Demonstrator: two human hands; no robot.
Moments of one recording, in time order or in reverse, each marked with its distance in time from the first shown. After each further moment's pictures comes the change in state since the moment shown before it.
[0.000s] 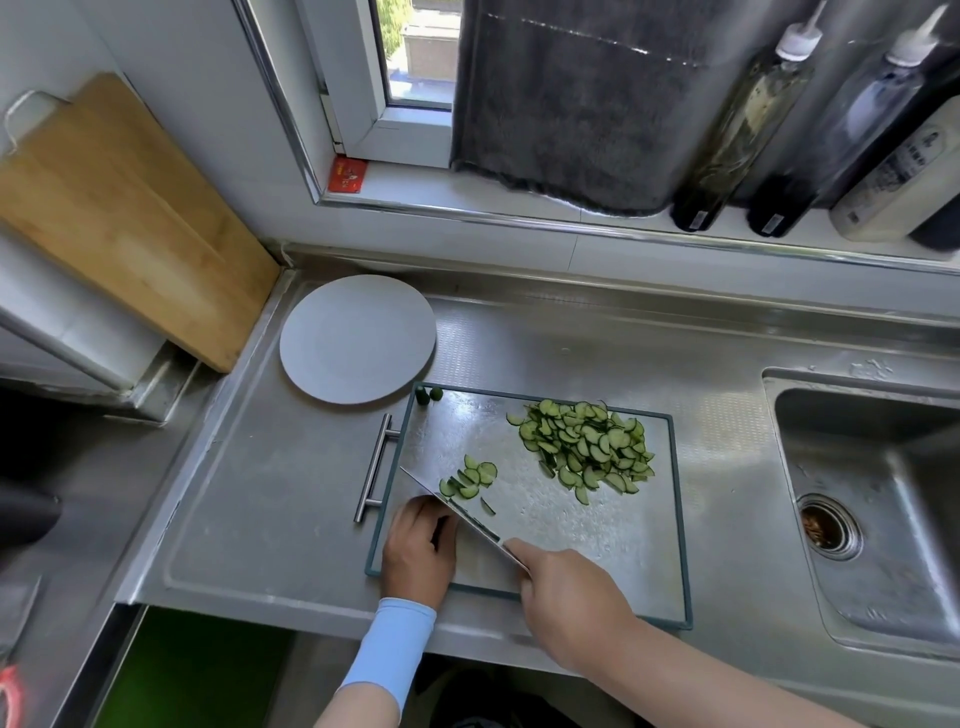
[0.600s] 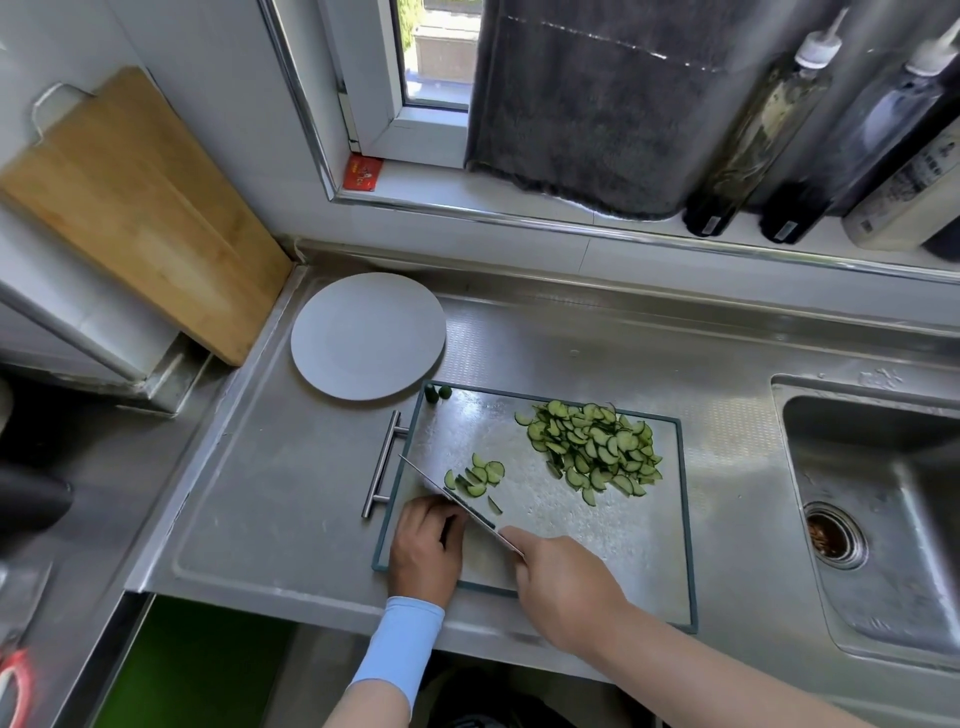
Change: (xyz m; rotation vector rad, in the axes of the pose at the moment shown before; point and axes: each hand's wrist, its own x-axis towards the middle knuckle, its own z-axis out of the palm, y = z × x) left_hand -0.004 0.002 -0.001 0.028 0.056 0.030; right_hand 0.013 -0.007 0.001 -0.002 0.004 -0.042
